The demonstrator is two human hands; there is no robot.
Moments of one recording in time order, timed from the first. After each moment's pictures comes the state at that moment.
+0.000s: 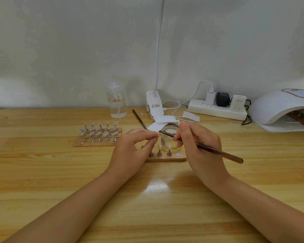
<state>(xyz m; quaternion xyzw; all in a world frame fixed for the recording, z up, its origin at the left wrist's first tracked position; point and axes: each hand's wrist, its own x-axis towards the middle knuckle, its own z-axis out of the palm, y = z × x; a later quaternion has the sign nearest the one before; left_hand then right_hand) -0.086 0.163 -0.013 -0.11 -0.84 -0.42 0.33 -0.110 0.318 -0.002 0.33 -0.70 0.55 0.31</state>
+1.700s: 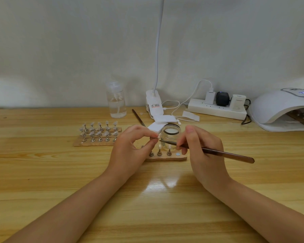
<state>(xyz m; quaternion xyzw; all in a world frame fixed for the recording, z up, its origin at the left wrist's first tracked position) -0.082 0.163 -0.011 -0.11 -0.83 -0.43 0.34 -0.103 0.320 -0.006 0.33 -0.69 0.60 0.25</state>
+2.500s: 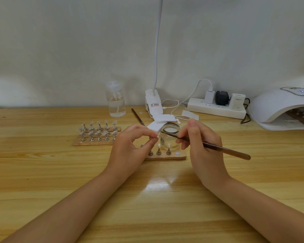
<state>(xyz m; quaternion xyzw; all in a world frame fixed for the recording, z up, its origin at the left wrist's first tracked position) -0.083 0.164 -0.011 -0.11 -0.83 -0.44 0.34 -0.103 0.318 -0.005 0.26 -0.68 0.66 0.20</state>
